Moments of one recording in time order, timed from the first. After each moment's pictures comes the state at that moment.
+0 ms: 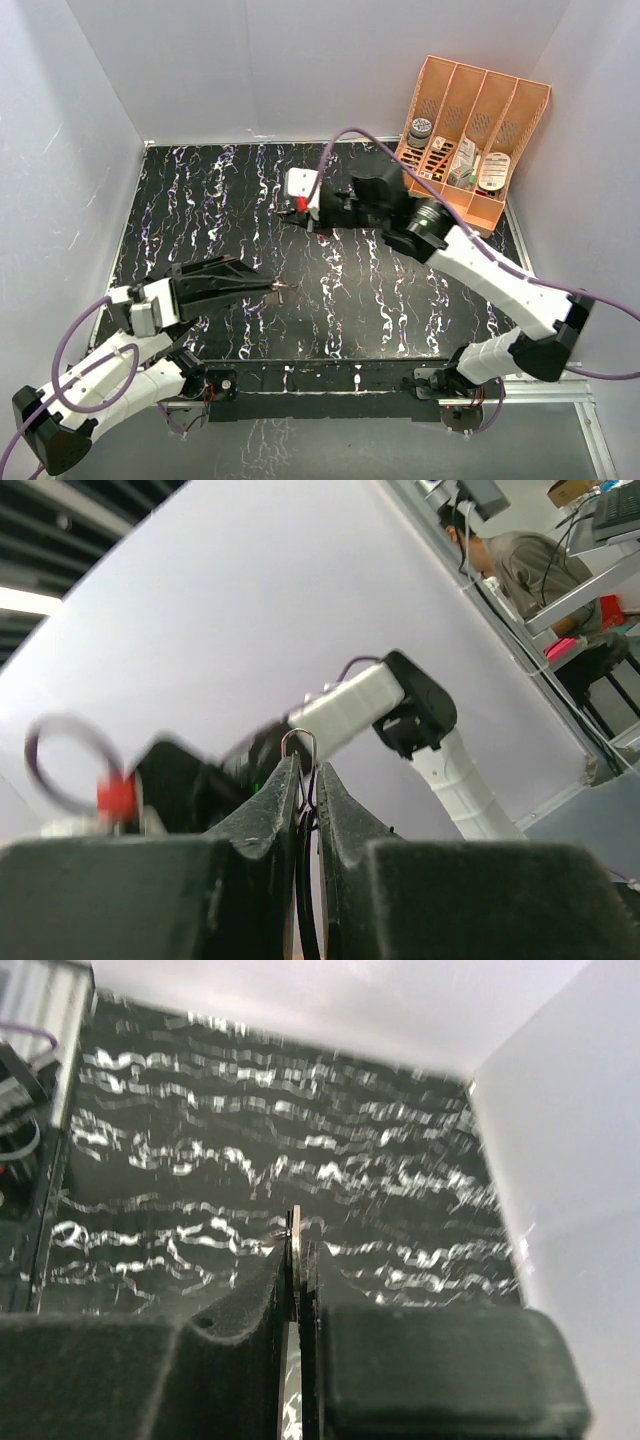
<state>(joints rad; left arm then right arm) -0.72 0.79 0.68 1.26 0.93 -0.24 0.91 1.35 1.57 -0.41 -0.47 -0.52</state>
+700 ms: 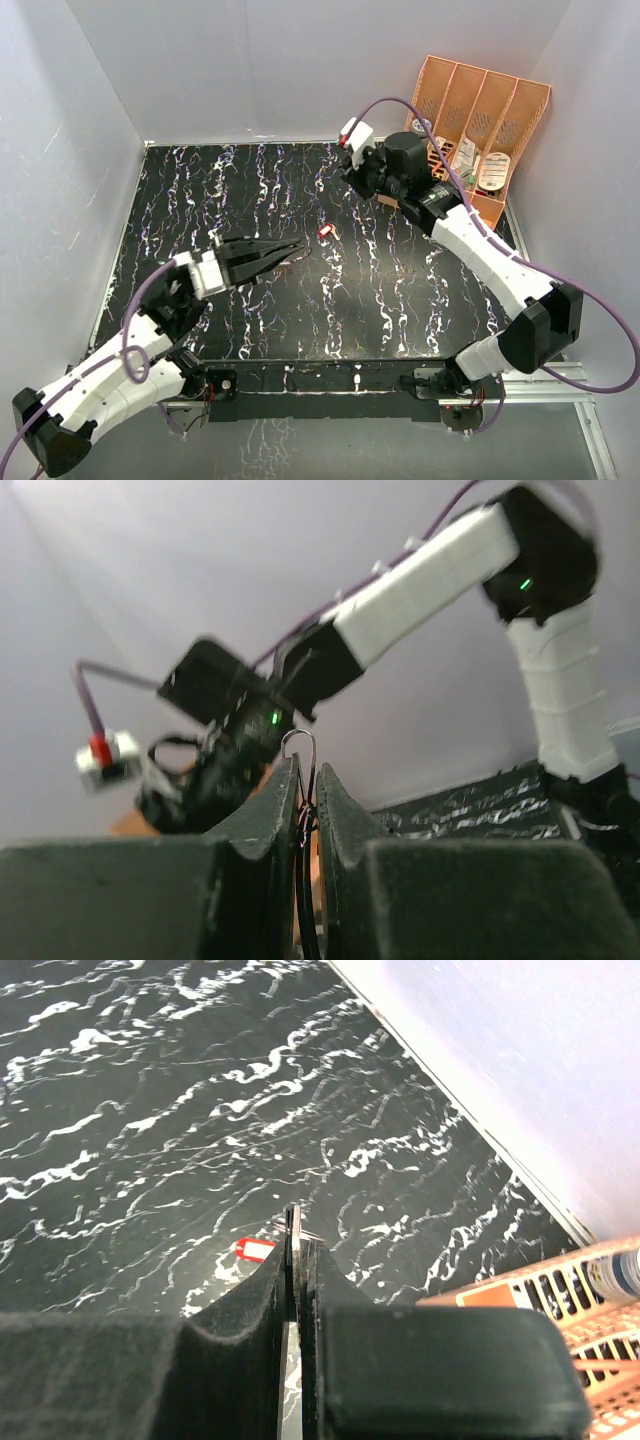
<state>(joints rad) -0.72 0.74 0.68 0.77 0.75 0.09 0.57 1.43 1.40 -0.30 -0.24 -0.35</state>
